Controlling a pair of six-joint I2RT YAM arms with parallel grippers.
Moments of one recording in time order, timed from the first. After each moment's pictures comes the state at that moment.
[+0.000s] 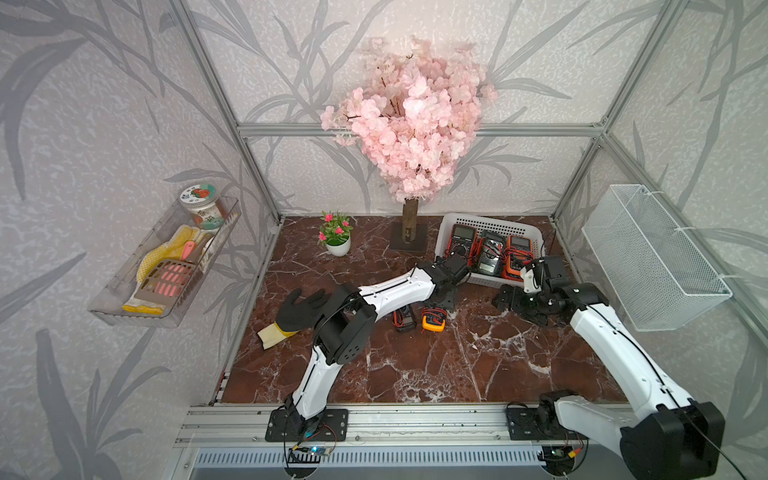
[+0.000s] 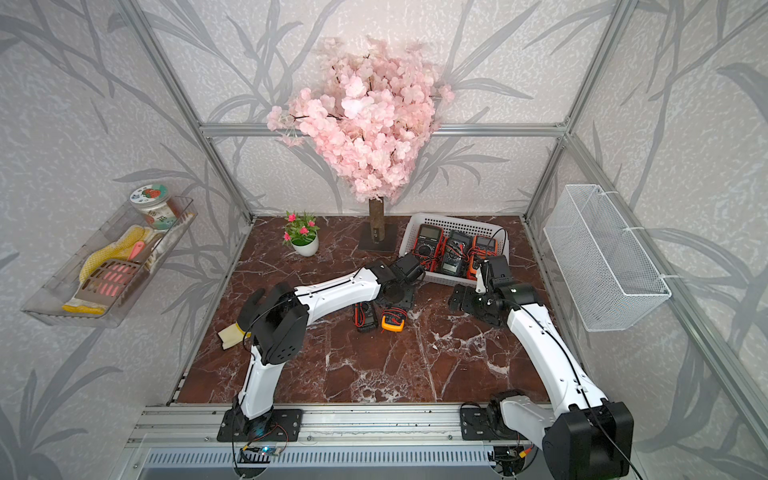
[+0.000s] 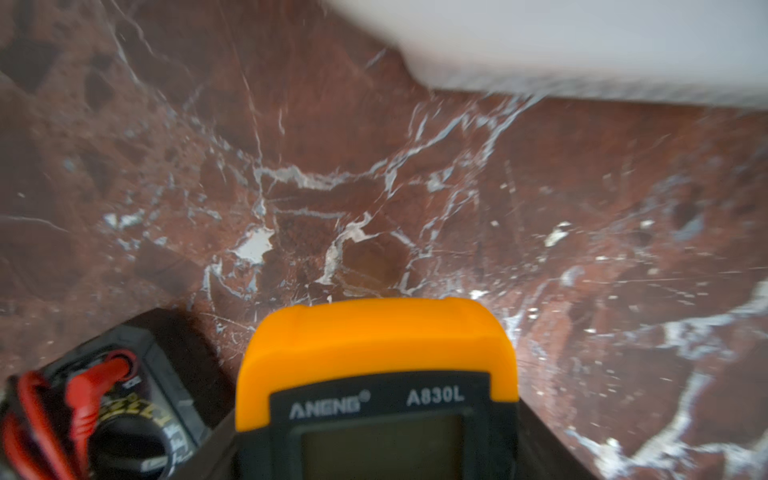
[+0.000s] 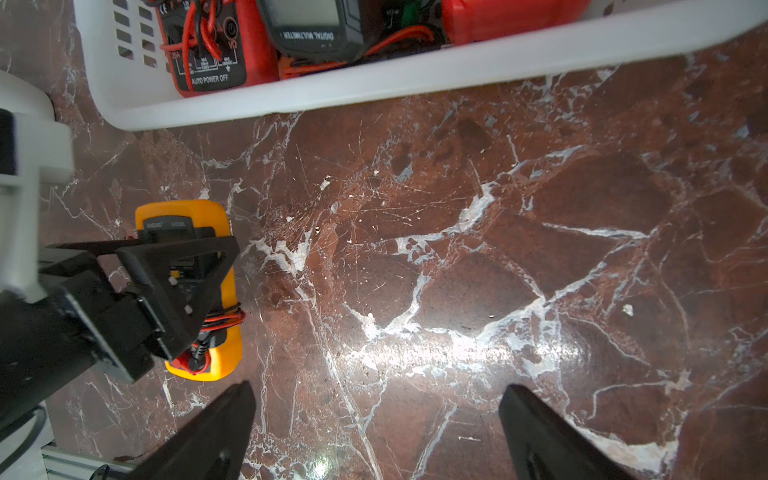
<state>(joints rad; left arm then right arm) -0.88 2.10 1.71 -0.82 -0.20 -0.66 0.15 1.13 0.95 -0.93 -0.20 0.50</state>
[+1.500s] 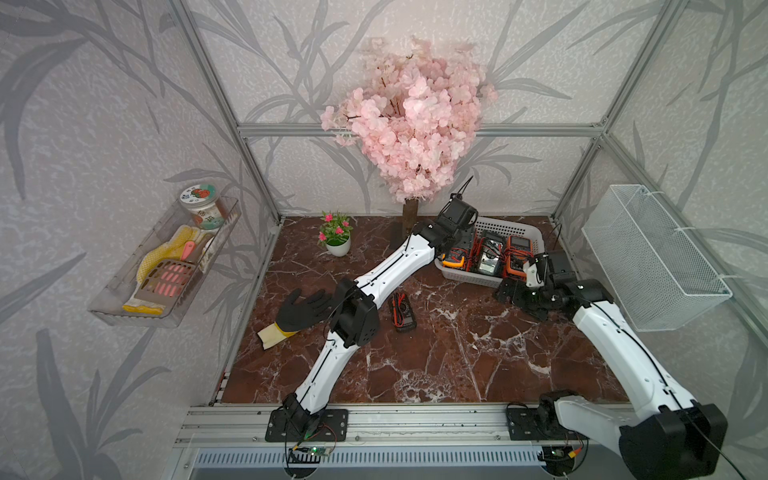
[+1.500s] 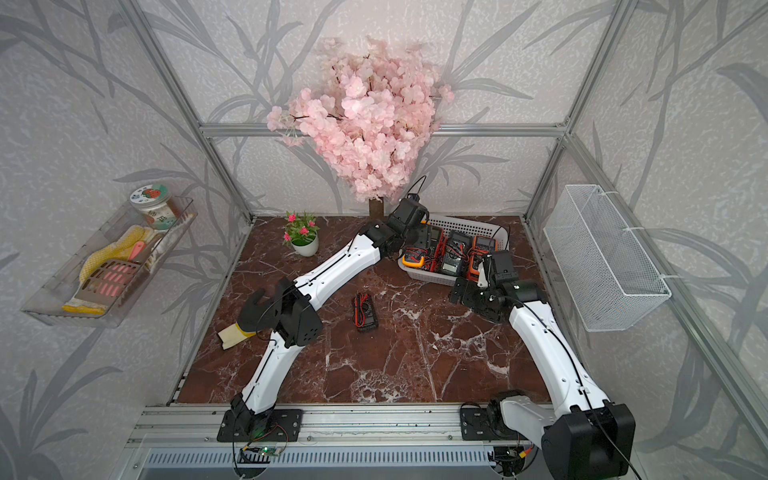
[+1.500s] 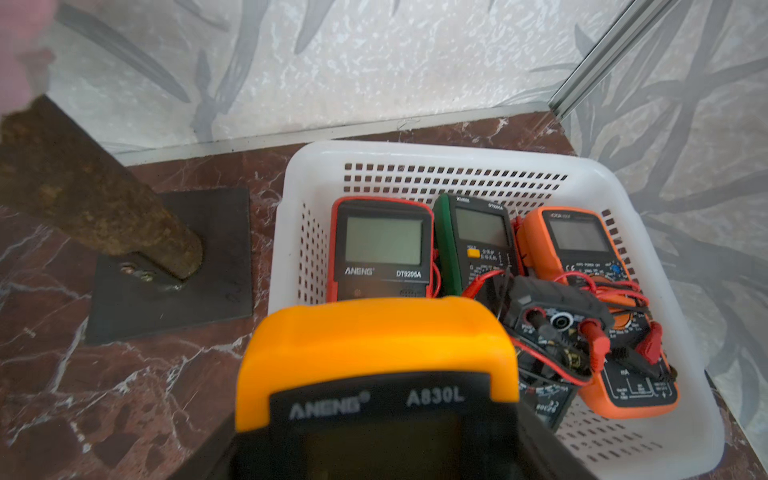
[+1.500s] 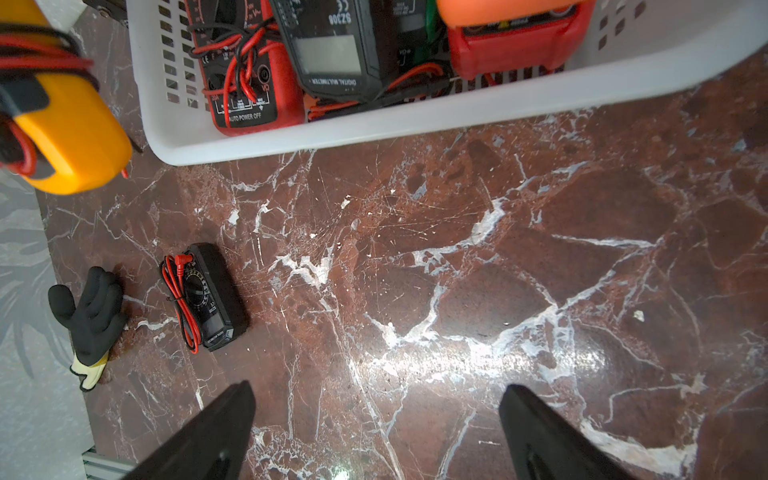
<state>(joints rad) -0.77 2.36 2.43 -0.74 -0.24 -0.44 0.14 1.14 1.00 -0.94 -0.22 0.55</state>
